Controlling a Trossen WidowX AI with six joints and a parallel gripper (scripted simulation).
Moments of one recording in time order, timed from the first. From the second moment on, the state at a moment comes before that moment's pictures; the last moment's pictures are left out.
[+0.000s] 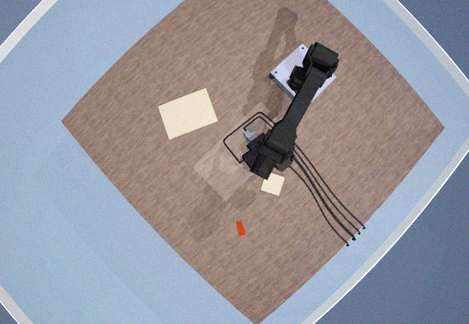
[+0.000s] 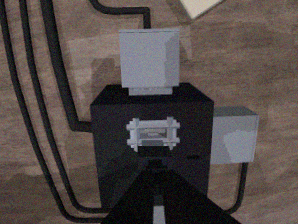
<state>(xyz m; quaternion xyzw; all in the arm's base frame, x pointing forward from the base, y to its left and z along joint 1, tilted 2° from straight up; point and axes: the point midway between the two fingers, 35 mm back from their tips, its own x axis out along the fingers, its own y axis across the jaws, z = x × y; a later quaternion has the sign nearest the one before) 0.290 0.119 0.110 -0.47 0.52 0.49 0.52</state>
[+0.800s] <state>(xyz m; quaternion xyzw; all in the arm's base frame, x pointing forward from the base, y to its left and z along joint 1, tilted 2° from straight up) 0.290 0.119 0.118 -0.42 0.57 0.43 0.56</state>
